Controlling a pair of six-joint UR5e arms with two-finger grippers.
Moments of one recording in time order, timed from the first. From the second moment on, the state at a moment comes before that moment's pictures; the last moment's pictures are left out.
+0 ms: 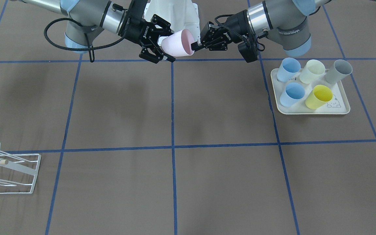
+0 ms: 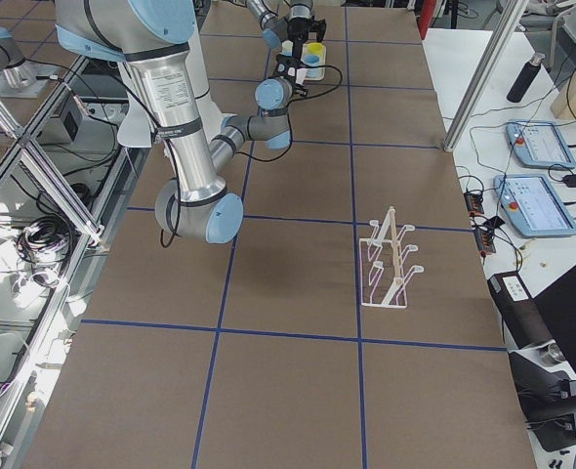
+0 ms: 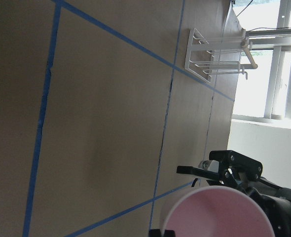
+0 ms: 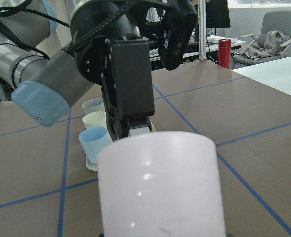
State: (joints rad) left arm -0.64 -1.96 -1.79 -2.81 -2.18 -1.86; right arm 0.44 -1.14 1.77 -0.33 1.79 0.37
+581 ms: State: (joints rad) left arm -0.64 -1.96 -1.79 -2.81 -2.19 -1.85; right arm 0.44 -1.14 1.77 -0.33 1.79 0.37
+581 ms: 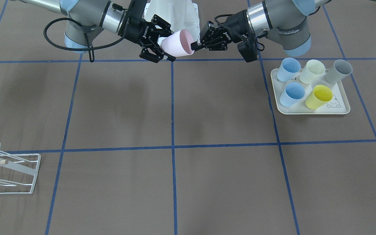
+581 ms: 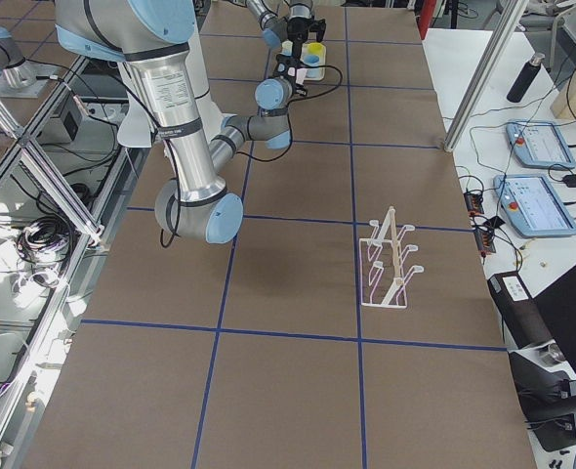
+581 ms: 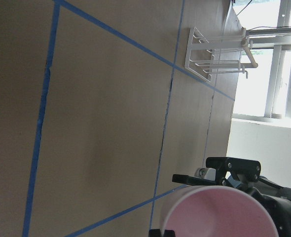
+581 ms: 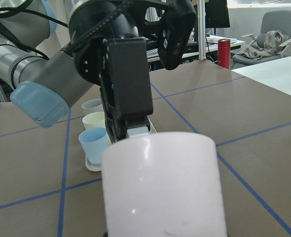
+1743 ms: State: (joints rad) left arm -0.80 -1.95 -1.89 -2.26 -2.19 -1.51; right arm 0.60 -1.15 1.78 -0.56 1.80 0.22
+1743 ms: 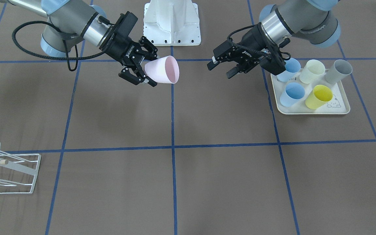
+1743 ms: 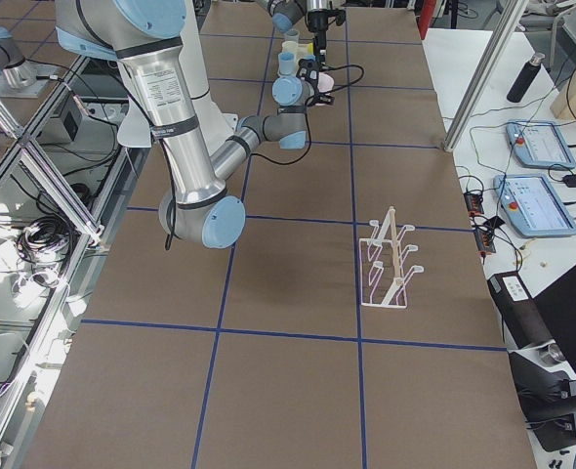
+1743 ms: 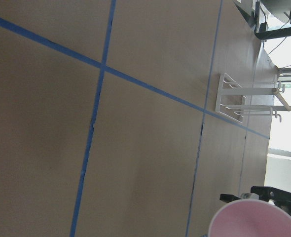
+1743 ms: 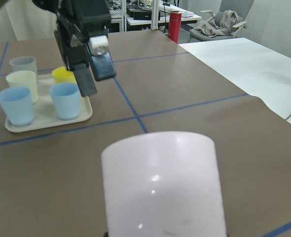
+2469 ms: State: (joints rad) left arm -1.08 -1.82 -2.05 -1.64 -2.19 -0.62; right arm 0.91 -1.16 1.82 -1.01 1.80 -0.40
